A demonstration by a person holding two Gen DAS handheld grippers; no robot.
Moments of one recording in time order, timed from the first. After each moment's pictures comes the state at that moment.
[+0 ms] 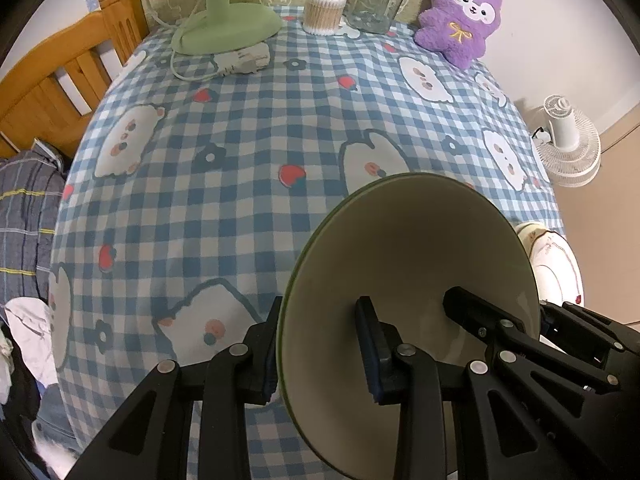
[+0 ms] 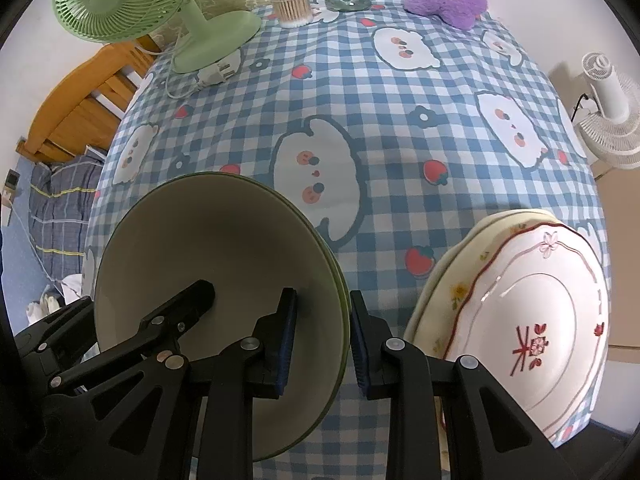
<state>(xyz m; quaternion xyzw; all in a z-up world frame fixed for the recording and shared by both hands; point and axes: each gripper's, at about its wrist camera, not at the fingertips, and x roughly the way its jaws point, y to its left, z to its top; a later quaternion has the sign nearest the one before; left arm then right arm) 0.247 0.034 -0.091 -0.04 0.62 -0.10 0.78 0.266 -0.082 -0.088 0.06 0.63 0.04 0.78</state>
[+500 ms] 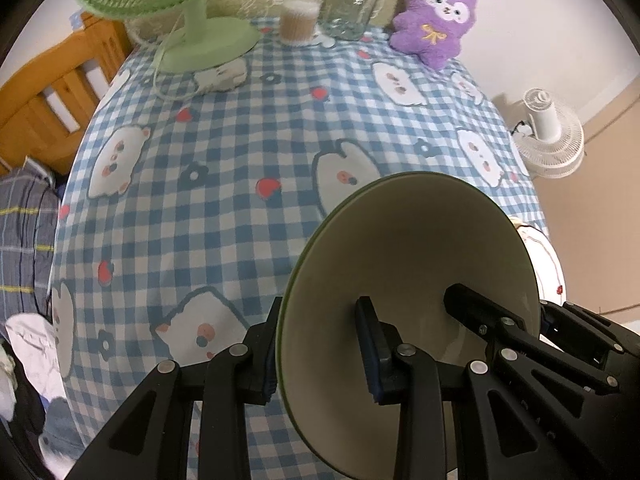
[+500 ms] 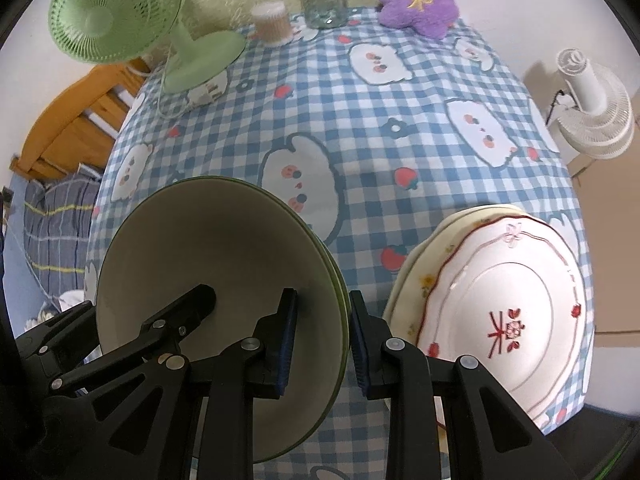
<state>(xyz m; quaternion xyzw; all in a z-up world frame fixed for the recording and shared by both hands) 0.246 0.020 -0.066 -0.02 0.61 -0.13 0.78 0.254 -0.094 -0.064 0.08 0.61 0.01 0.79</state>
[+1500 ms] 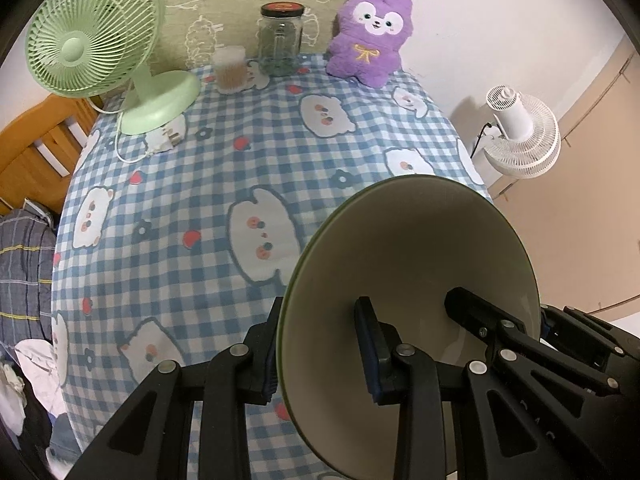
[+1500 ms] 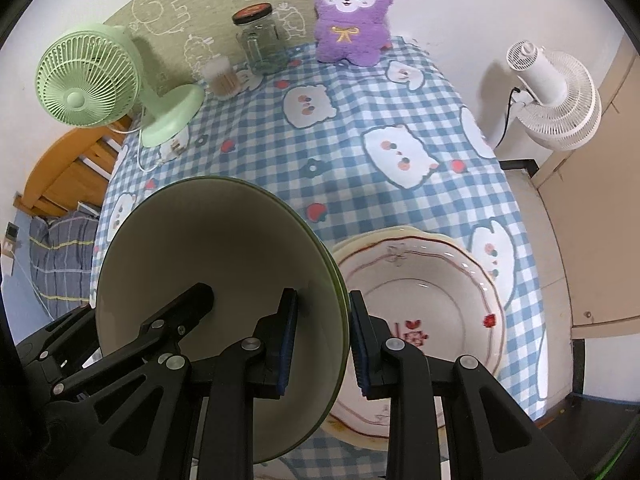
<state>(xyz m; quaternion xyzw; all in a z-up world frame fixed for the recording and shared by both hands) 0.240 -0.076 -0.021 0.01 0.58 -0.14 0.81 0.238 -0.189 -0.018 0.11 0.58 -0.01 0.81</state>
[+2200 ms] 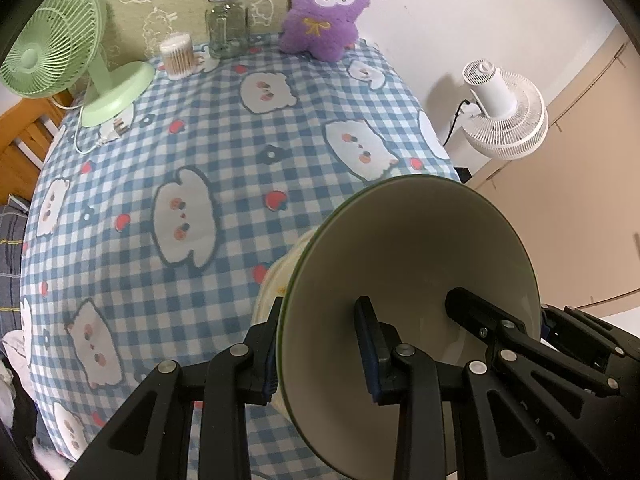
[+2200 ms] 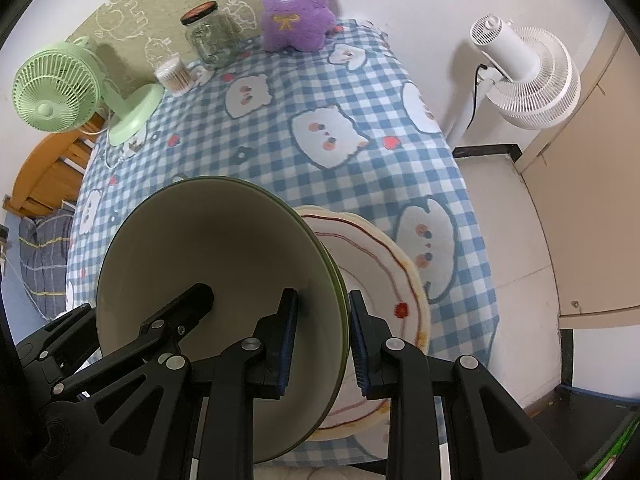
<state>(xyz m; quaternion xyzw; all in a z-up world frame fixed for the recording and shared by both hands) 0.221 -0.155 -0.040 0.01 0.60 -0.15 0.79 0.216 -0.269 -0.035 0.11 0.60 -0.02 0.79</state>
